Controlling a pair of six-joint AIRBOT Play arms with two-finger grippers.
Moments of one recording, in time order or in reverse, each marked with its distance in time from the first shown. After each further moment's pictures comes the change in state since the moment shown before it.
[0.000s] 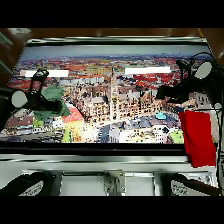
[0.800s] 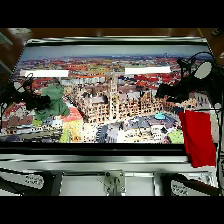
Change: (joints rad) left arm 0.401 -0.546 0.192 -0.247 0.119 0.018; right arm 0.000 0.000 0.000 0.005 -0.033 0.011
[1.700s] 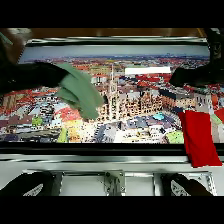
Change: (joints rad) left arm -0.672 0.682 0.121 -0.166 0.043 -0.008; right arm 0.000 0.236 0.169 -0.055 0.092 -0.120
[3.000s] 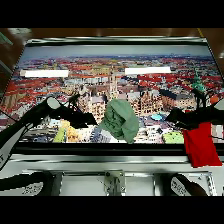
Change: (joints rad) left arm 0.138 -0.453 -0.499 -0.445 -0.009 0.121; right arm -0.302 0.046 -0.678 0.233 -0.095 -0.106
